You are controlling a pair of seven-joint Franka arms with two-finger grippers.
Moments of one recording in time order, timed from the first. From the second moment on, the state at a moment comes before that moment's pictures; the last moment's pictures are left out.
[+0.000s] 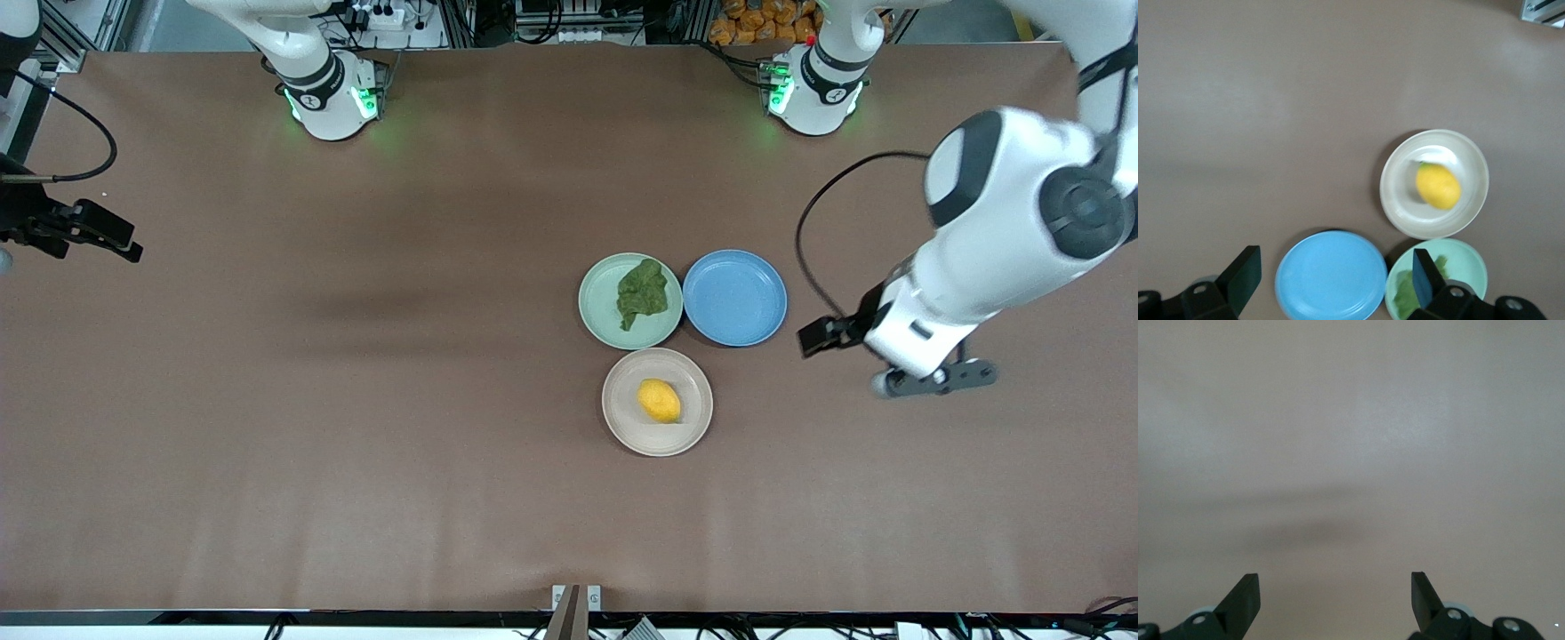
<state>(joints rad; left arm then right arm) -0.09 0.40 -0.24 -1.45 -0.02 1.91 -0.45 -0.04 -0.02 -0.02 -1.66 0.02 1.66 0.01</state>
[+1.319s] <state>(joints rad) -0.27 0.72 -0.23 -1.42 -0.02 2.33 -0.89 0.10 0.01 -0.01 -1.64 0.06 1.67 0.21</state>
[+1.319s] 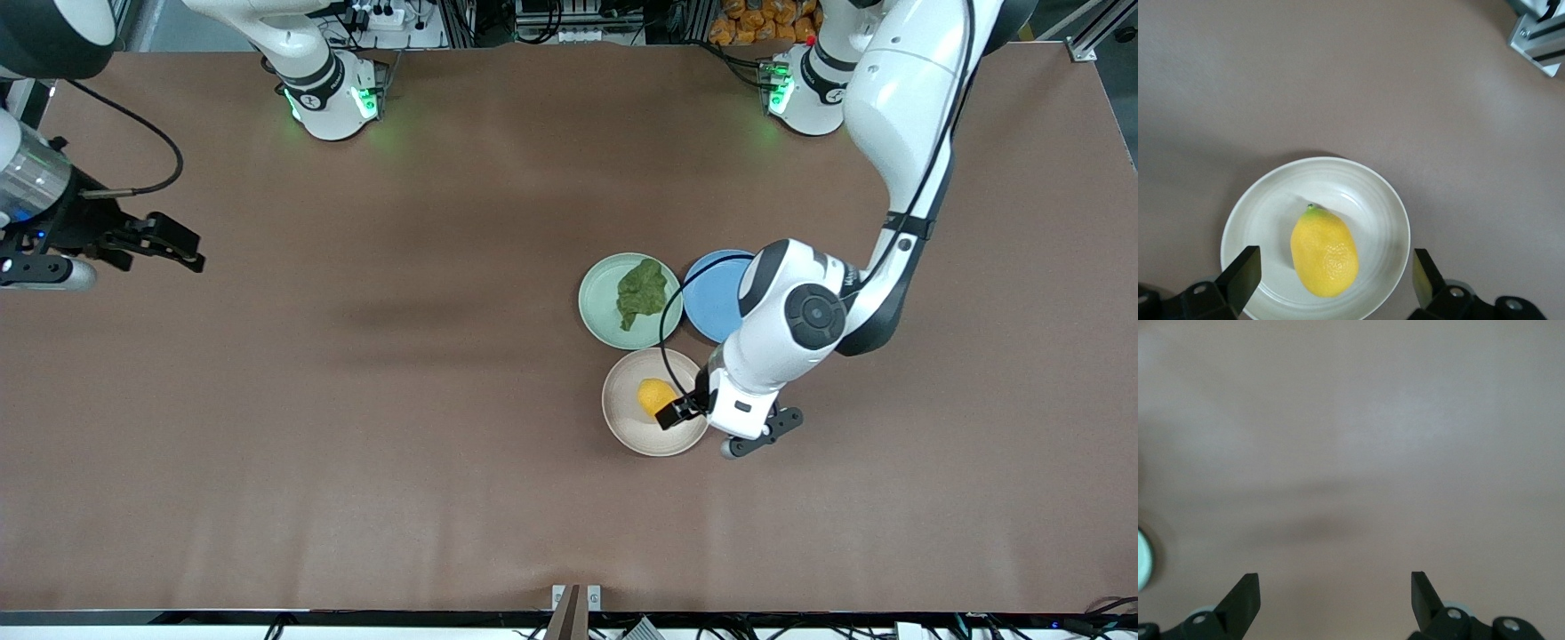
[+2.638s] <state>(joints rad) -0.35 0.87 -0.18 -1.42 0.03 2.43 -1.00 0.42 0.11 0.00 -1.64 0.06 1.68 0.42</state>
